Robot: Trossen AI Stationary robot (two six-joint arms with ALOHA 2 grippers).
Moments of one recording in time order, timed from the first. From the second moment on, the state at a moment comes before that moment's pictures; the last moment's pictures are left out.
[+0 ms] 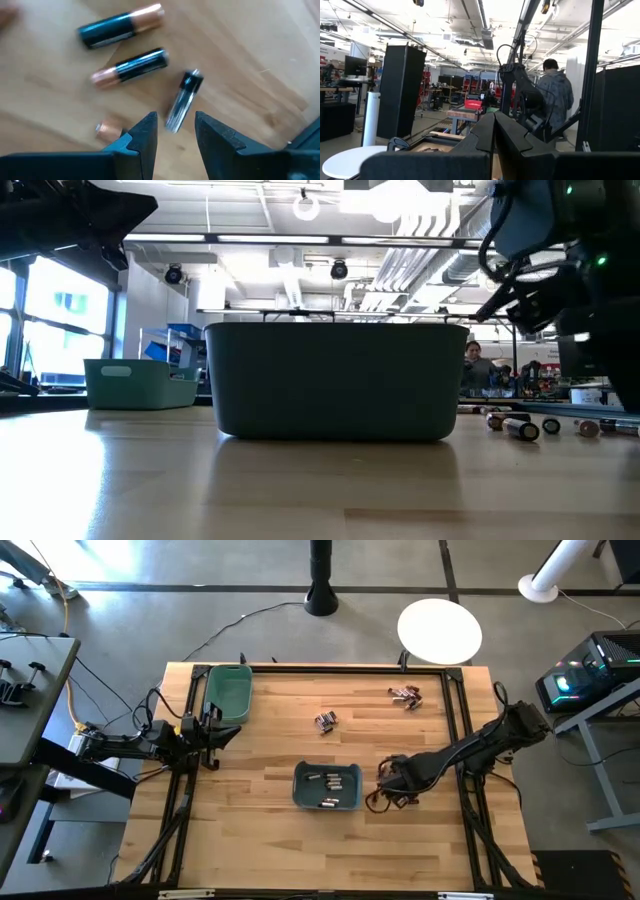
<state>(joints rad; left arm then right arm) -0.06 0.02 0.01 0.36 -0.21 -0.03 0.34 1.56 0.85 -1.03 -0.01 1.25</state>
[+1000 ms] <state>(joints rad) -0.06 0.02 0.01 0.36 -0.22 -0.03 0.33 1.48 1.15 -0.99 0.69 1.06</state>
